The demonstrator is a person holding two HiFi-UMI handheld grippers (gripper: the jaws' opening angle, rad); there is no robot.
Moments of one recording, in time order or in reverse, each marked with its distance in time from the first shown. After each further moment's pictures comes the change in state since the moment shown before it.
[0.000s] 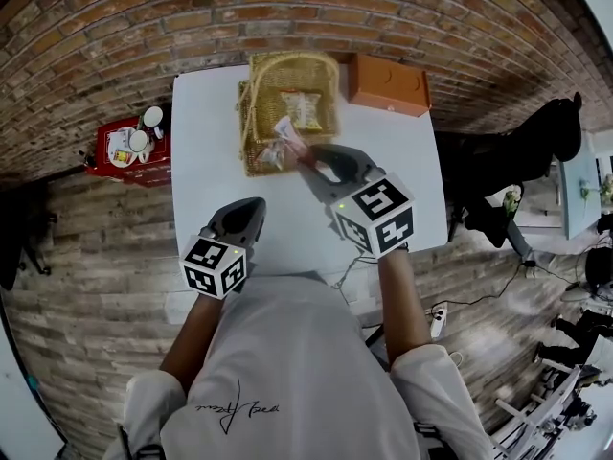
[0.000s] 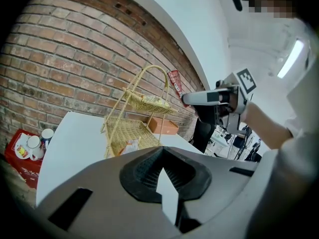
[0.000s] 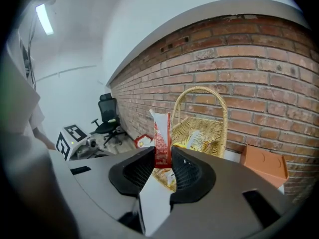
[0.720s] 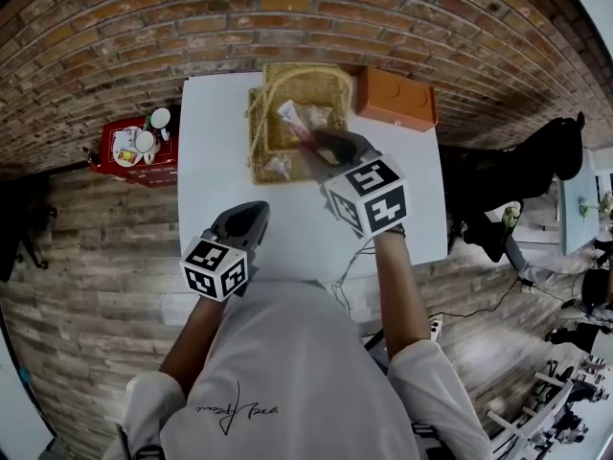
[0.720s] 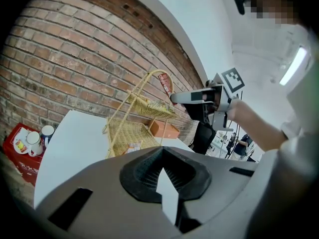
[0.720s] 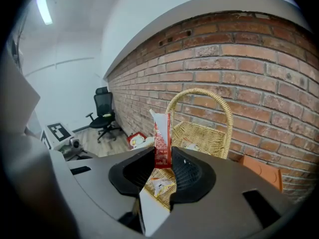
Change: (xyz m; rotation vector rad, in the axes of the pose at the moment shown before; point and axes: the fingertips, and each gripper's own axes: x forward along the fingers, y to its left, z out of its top) left arm -0.001 0.009 0.011 -0.056 -0.031 -0.002; right arm 0.038 -0.027 0.023 -0.052 0.044 -0.045
